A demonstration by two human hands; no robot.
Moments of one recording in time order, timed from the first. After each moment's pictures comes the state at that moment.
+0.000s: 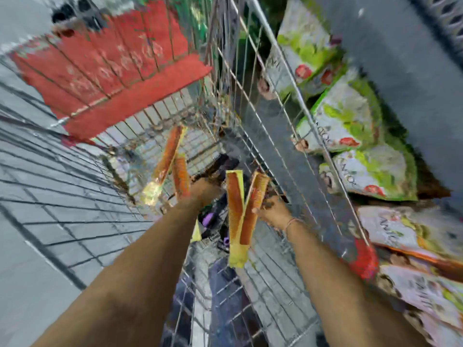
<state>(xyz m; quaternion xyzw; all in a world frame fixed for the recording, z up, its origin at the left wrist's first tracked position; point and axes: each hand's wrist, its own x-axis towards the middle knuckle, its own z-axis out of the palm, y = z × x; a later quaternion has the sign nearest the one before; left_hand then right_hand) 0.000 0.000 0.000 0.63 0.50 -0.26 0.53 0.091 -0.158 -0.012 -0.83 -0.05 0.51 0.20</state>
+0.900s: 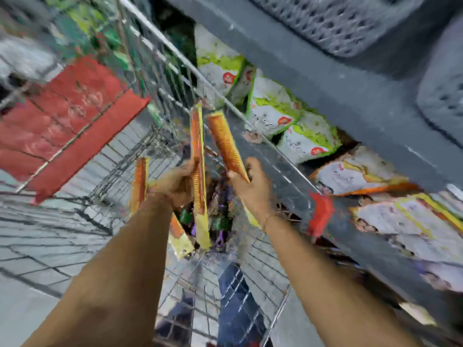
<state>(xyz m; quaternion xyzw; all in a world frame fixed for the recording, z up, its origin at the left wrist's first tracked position) 0.011 0.020 0.090 0.24 0.18 -0.19 0.93 0.051 -0.137 0.103 -0.82 -0.05 0.20 0.53</state>
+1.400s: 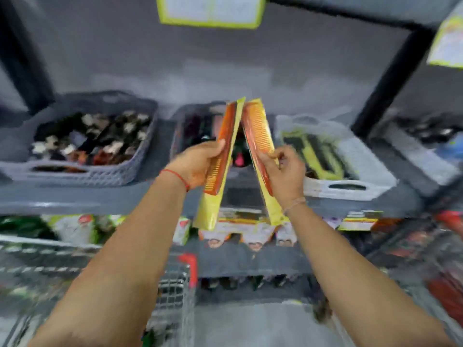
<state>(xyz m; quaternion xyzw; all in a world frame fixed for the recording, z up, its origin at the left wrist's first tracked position) 0.131 -0.243 0.365 0.58 -0.10 -0.29 0.76 0.062 -0.405 0.343 -0.80 0.12 -0.38 0.46</state>
